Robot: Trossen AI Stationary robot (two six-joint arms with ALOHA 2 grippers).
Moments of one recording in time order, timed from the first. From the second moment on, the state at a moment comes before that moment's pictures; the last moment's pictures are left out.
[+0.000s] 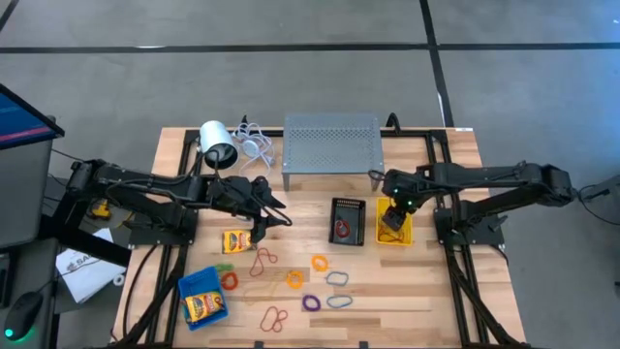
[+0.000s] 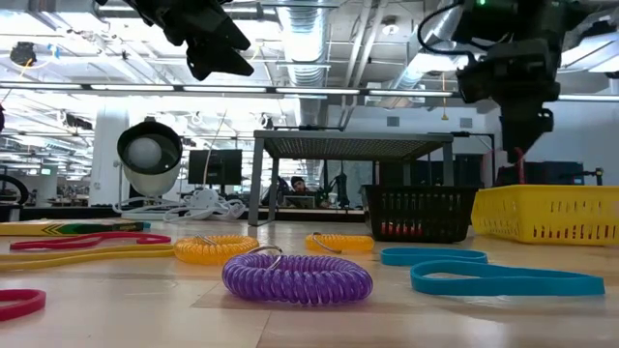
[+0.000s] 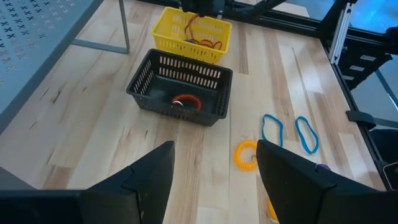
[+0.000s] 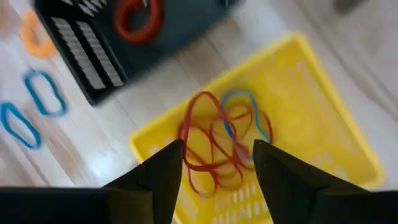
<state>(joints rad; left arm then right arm) -0.06 1.15 0.81 -0.21 -0.06 -0.21 -0.12 1.12 0.78 -0.93 -0.11 0.57</state>
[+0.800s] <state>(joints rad) -0.06 1.15 0.81 -0.25 -0.06 -0.22 -0.14 1.16 0.63 -0.86 -0.27 0.62</state>
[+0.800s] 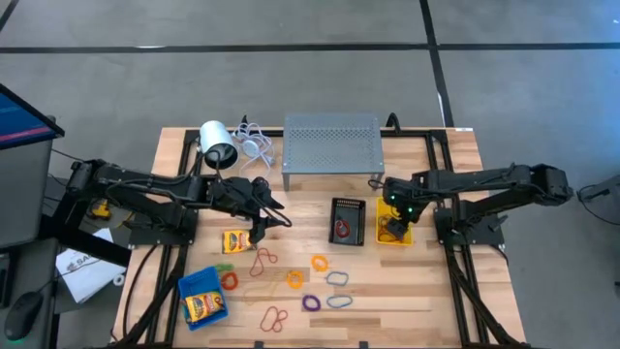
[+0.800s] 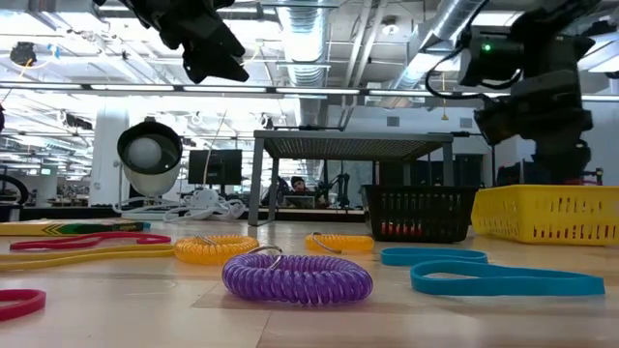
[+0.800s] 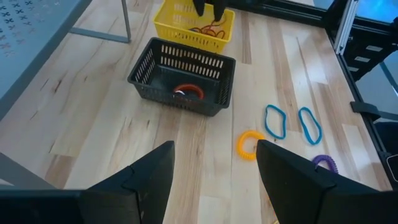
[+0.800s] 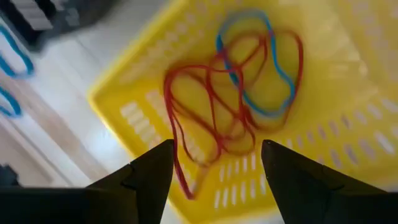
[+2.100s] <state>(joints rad) -0.06 1.15 0.81 -0.17 -0.07 -0.22 -0.24 1.14 0.60 -0.73 -0.48 0.63</state>
